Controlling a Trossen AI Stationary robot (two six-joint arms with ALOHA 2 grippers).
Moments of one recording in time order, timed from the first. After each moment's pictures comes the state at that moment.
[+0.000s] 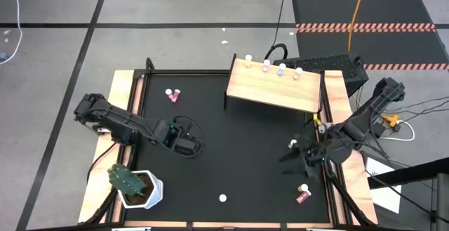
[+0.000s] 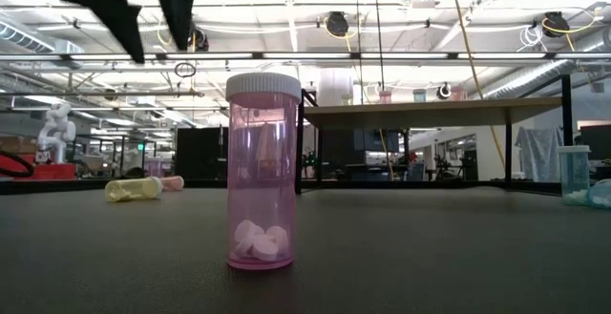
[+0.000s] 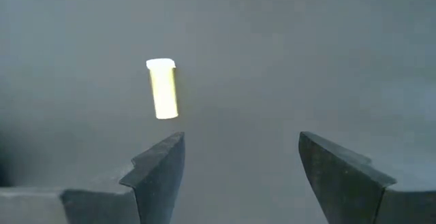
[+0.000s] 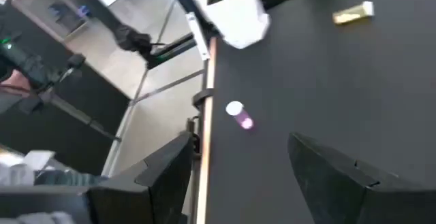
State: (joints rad) left arm -0.32 1.55 1.36 -1.23 -0.28 -1.52; right arm 0.74 0.86 0.73 -0.31 0.40 0.81
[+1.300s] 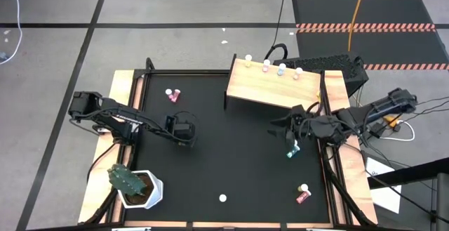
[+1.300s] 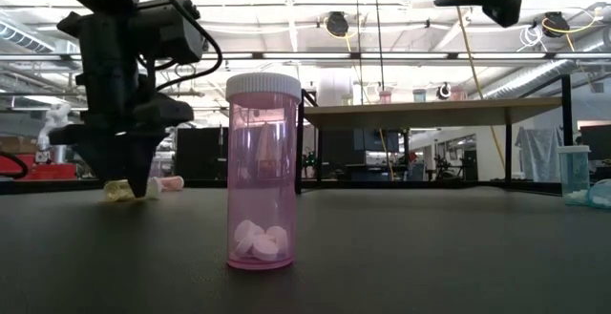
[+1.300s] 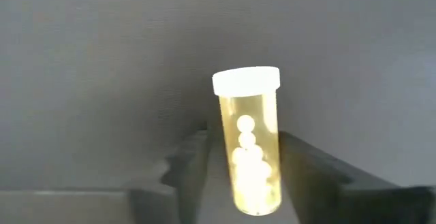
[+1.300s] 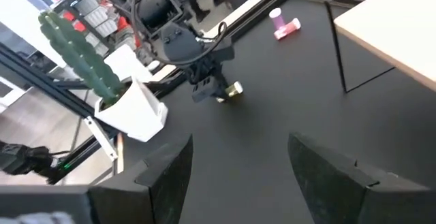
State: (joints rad) left arm -0.05 1.46 0.68 -0.58 -0.05 -1.21; right arm 0.35 0.84 0.73 -0.32 0.49 0.81
